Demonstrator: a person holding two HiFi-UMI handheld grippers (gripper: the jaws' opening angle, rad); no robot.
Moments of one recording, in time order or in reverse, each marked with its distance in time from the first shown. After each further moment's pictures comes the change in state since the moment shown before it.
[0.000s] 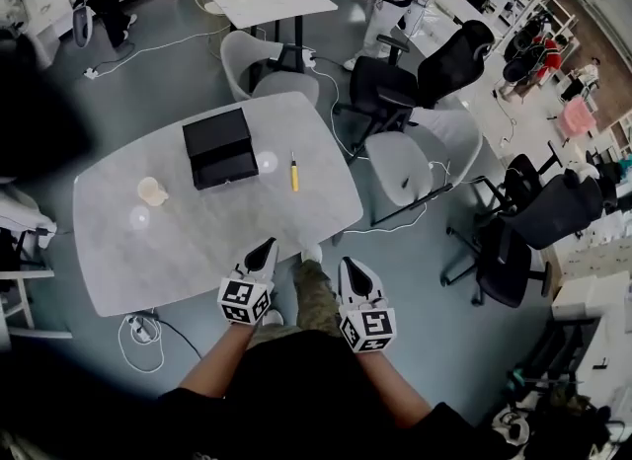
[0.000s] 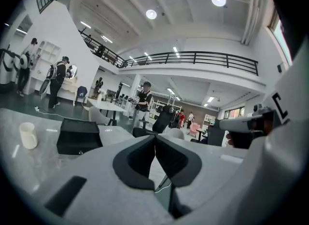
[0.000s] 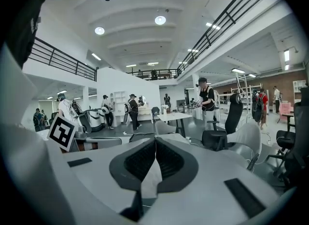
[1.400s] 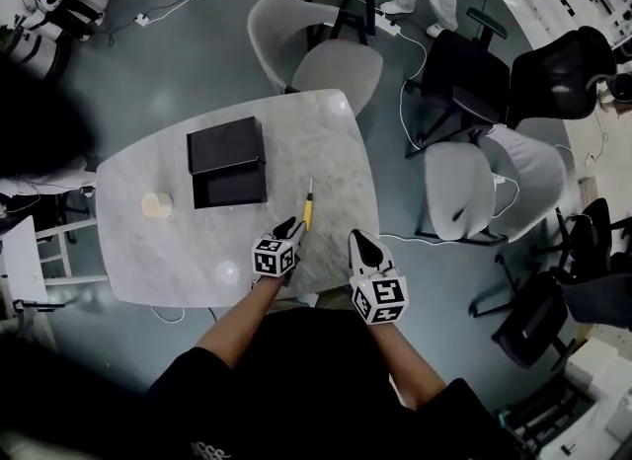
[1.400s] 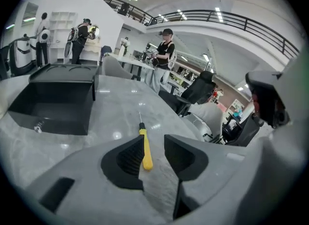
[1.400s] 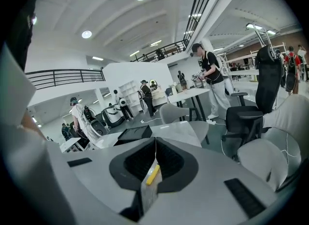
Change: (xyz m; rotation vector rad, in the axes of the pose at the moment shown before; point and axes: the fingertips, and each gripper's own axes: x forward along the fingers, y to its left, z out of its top) left arm 0.302 0.154 -0.121 -0.250 0.492 0.282; right arm 0.315 -0.183 0.006 0.176 0.252 0.305
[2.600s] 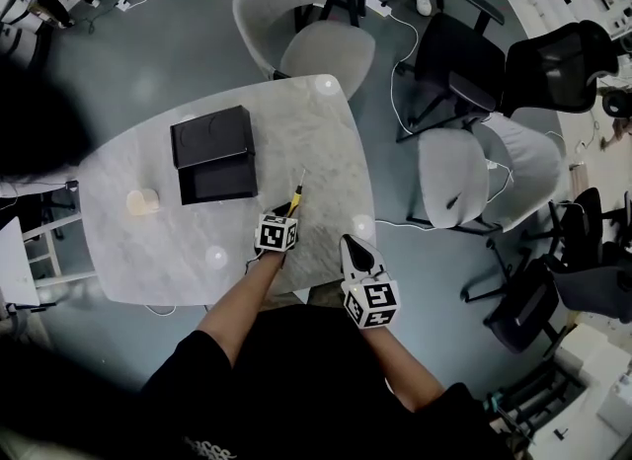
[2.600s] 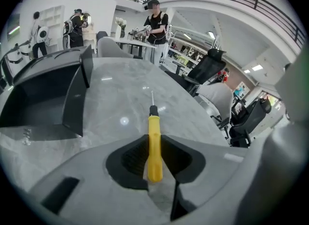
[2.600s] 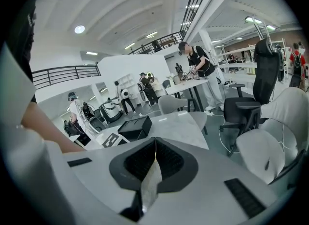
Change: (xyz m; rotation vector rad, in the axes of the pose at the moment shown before) left arm 0.059 0.035 -0.025 0.046 0.245 0.069; right arm 0.011 0.006 -0.036 0.038 0.098 -0.025
